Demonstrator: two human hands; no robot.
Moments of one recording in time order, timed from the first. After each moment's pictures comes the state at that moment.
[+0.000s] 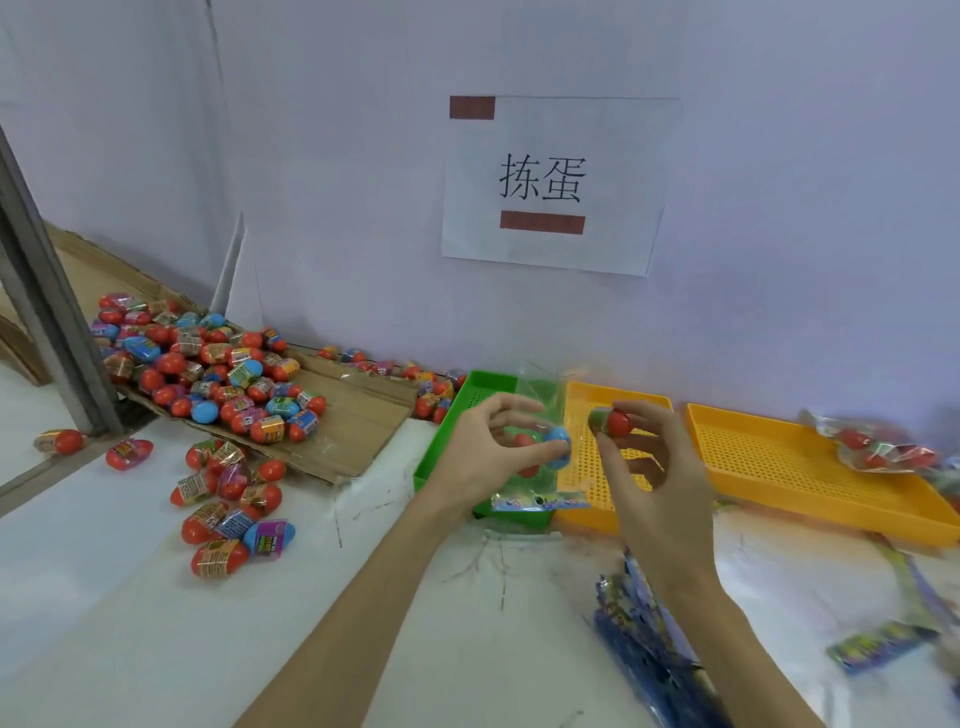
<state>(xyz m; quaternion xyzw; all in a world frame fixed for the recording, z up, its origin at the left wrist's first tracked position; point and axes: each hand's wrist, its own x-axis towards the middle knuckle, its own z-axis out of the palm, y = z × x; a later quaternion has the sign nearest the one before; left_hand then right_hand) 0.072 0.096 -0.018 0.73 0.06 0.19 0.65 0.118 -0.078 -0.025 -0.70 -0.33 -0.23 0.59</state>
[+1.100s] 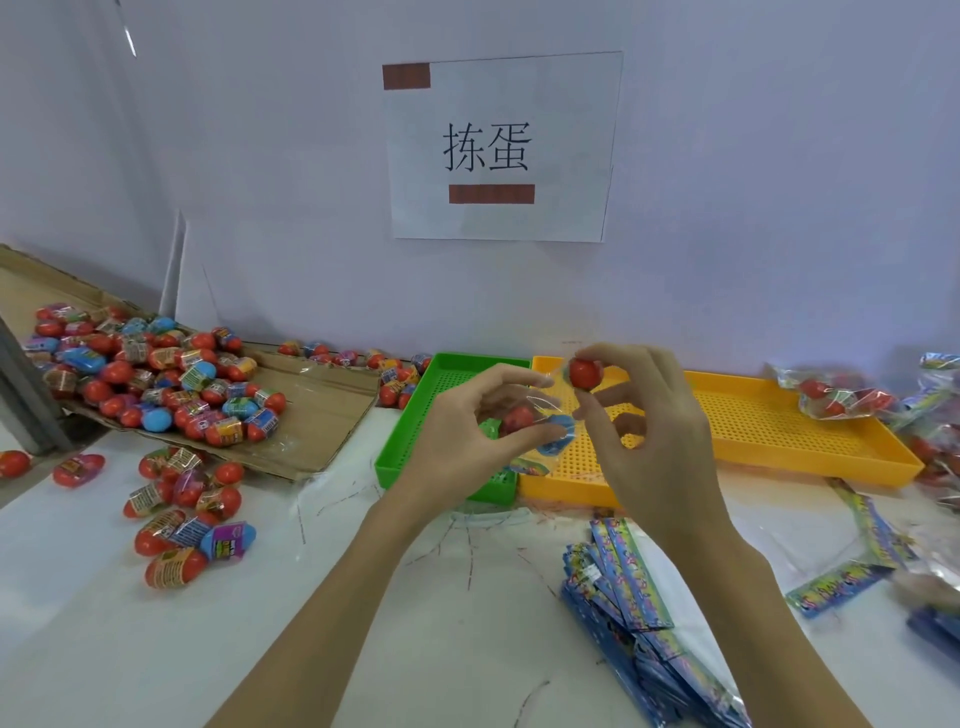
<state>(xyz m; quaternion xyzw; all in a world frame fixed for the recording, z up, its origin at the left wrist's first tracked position) 0.068 0.074 -0.011 0.80 -0.10 0.26 0.54 0.128 -0.108 -0.004 -0.72 -0.40 -0.30 0.49</state>
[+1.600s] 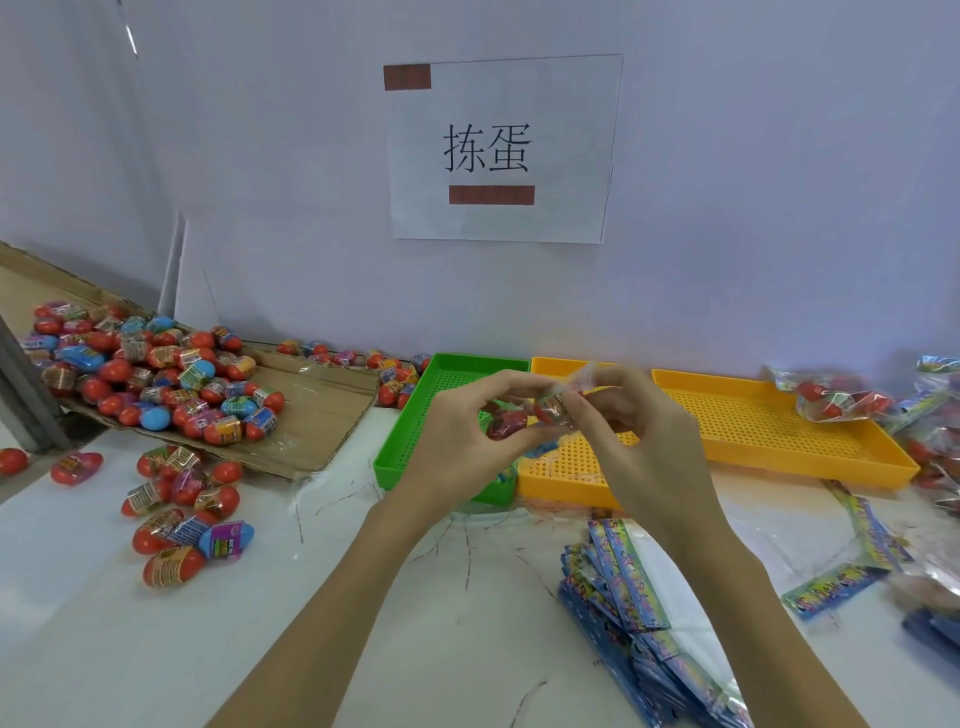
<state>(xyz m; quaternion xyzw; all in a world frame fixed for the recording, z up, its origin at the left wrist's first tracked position) 0.066 0.071 -0.009 0.83 -0.11 0.33 0.43 0.125 -0.107 -0.005 -0.73 -0.35 -0.17 0.56</state>
